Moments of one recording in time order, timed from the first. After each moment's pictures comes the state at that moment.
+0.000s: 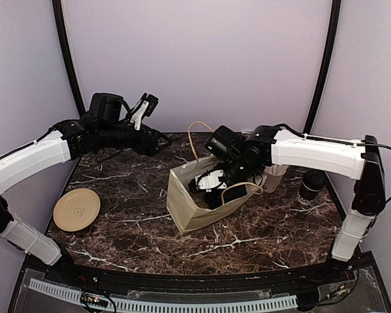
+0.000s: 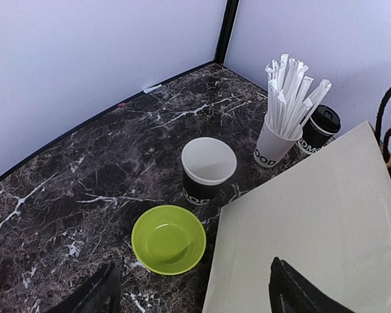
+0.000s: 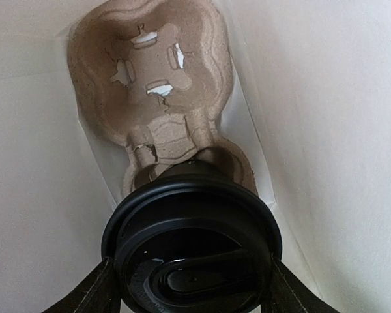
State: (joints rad) left arm -0.64 1.41 1.27 -0.34 0.22 -0.05; right arm 0.99 1.74 1.50 -0.95 0.09 -0.81
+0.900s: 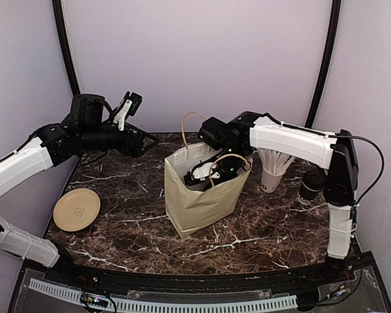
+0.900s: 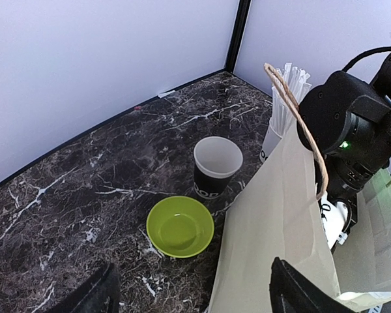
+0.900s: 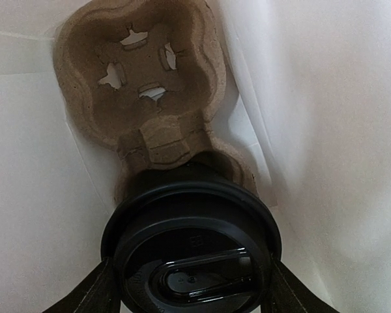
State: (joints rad) left arm -0.60 1.24 1.19 -0.39 0.20 -0.05; right arm 0.89 2.02 1.86 -1.22 -0.07 -0.86
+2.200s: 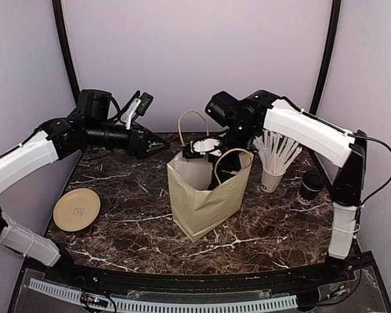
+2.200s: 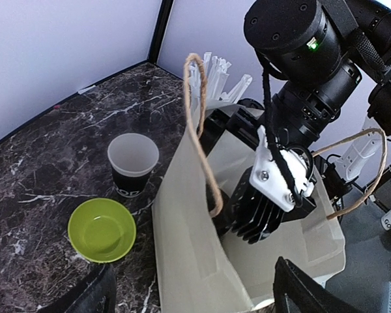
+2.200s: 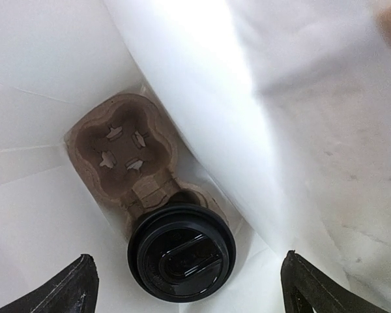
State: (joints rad) left arm -0.62 1.30 1.26 -0.43 0.49 -0.09; right arm 0.86 1.95 2.02 -1.27 -0.18 -0.75
